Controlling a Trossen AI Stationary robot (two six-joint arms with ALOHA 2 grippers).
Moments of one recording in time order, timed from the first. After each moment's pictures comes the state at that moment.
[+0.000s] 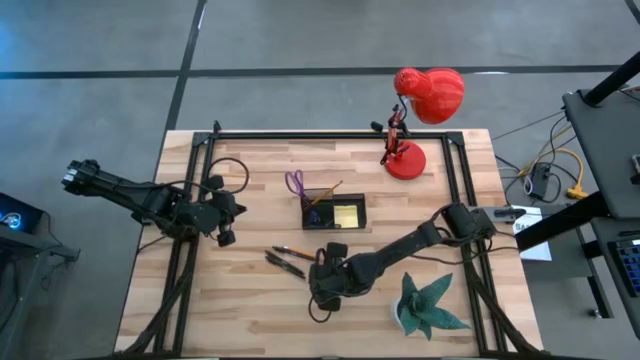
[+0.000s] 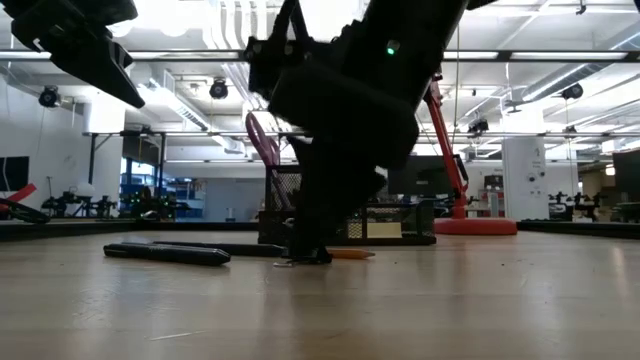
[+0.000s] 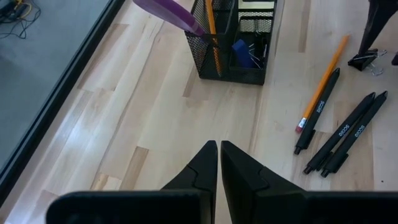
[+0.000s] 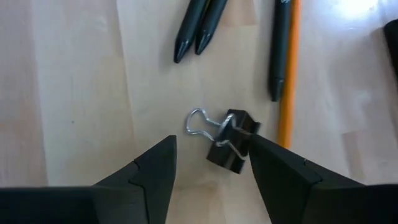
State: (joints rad) left arm -0.33 0.72 0.71 -0.87 -0.55 -0.36; right arm 0.40 2.21 1.61 -0.60 0.34 0.50
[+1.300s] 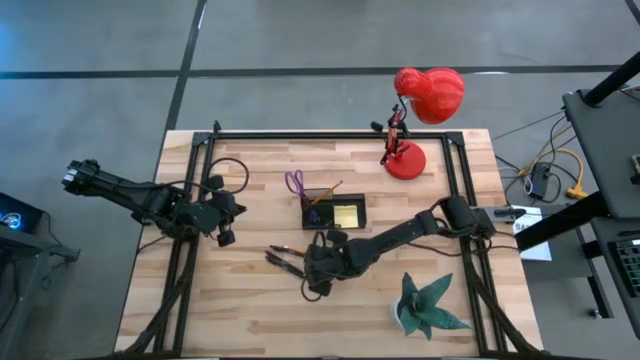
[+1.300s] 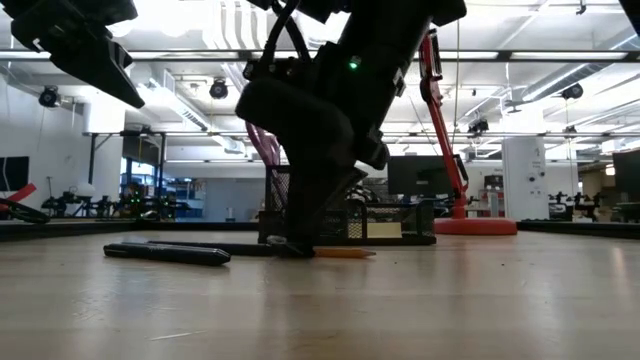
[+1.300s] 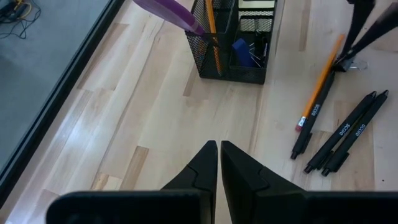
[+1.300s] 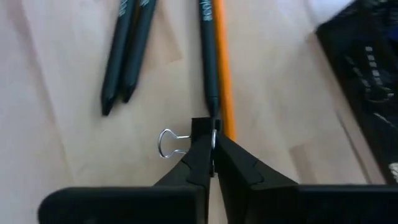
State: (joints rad) left arm -0.33 0.72 0.71 -0.87 -0.55 -0.36; right arm 0.31 2.20 1.62 -0.60 0.34 0.62
